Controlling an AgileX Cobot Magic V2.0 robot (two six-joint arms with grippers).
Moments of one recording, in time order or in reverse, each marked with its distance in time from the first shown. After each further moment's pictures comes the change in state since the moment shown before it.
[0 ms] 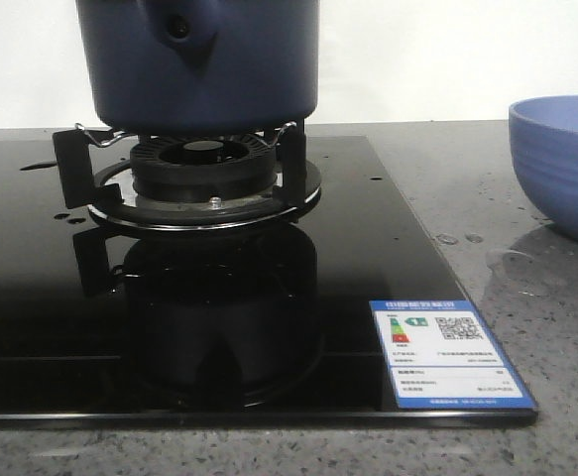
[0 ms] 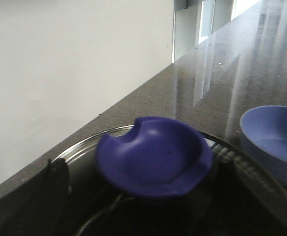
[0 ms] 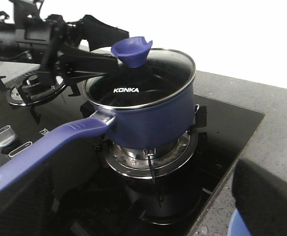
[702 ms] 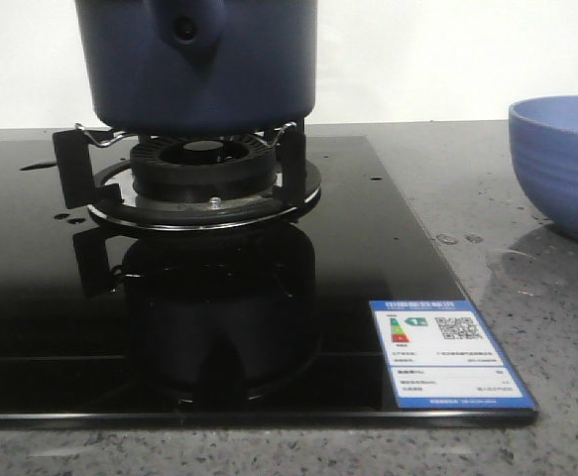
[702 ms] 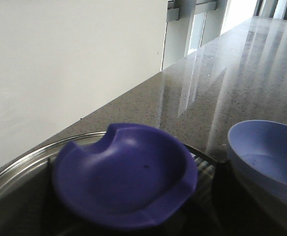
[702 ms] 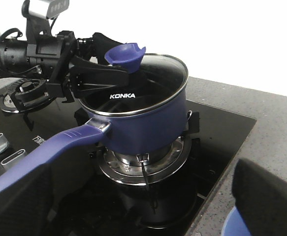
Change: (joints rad) left arm -0.061 0.060 -0.006 -0.082 0.010 0.020; right arm 0.000 0.000 0.000 -0.002 -0.031 0.000
